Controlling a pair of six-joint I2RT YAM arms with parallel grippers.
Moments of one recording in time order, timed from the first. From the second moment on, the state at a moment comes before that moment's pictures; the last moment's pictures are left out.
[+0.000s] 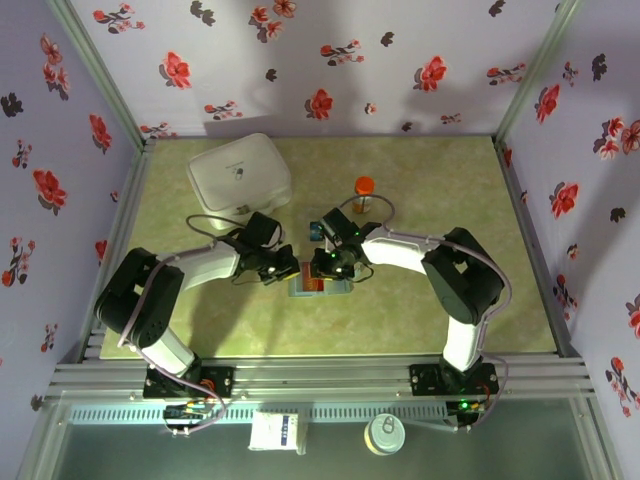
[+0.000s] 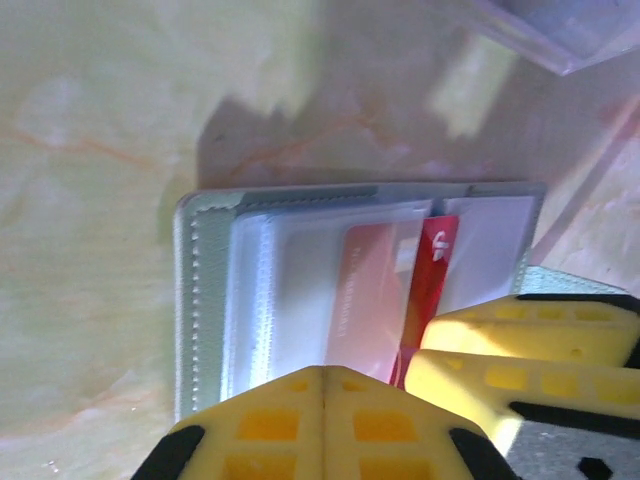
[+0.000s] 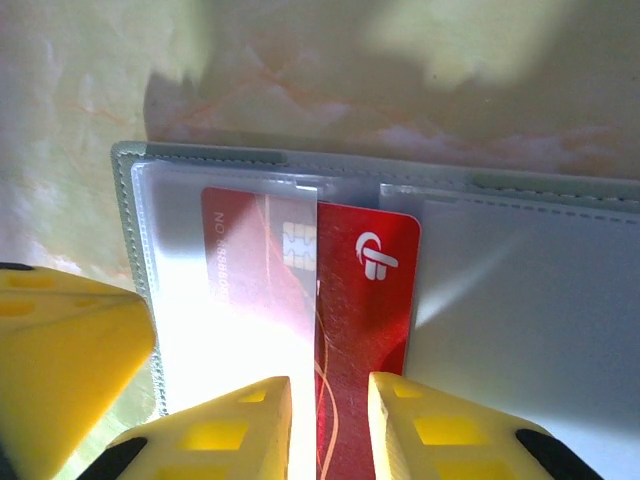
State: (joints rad) left arm -0.59 1.62 0.81 -0.24 0.40 -0.87; right arm 0.78 1.83 1.11 -0.44 -0.33 0.74
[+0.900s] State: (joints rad) left arm -0.63 1.68 0.84 -0.25 0.38 -0.86; right arm 0.74 1.81 1.09 -0.42 -0.32 0.74
